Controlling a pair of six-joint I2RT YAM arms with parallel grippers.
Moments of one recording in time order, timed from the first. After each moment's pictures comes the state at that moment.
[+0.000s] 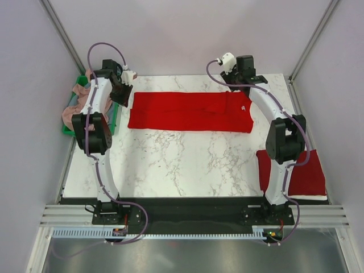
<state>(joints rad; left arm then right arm) 0.04 2.23 2.11 -1.04 0.17 0.49 0.21 2.07 1.85 -0.37 0.00 -0.51</state>
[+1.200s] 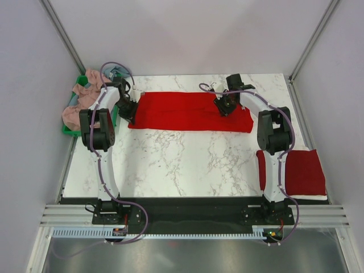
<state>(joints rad) 0.02 2.30 1.92 -1.02 0.26 0.49 0.22 2.24 1.81 -0.64 -0.25 -0.56</state>
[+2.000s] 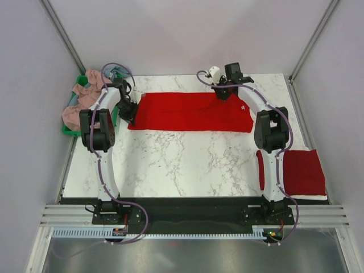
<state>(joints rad) 0.02 2.29 1.89 -1.01 0.24 0.49 0.23 2.29 1.95 -0.57 -0.27 -0.55</state>
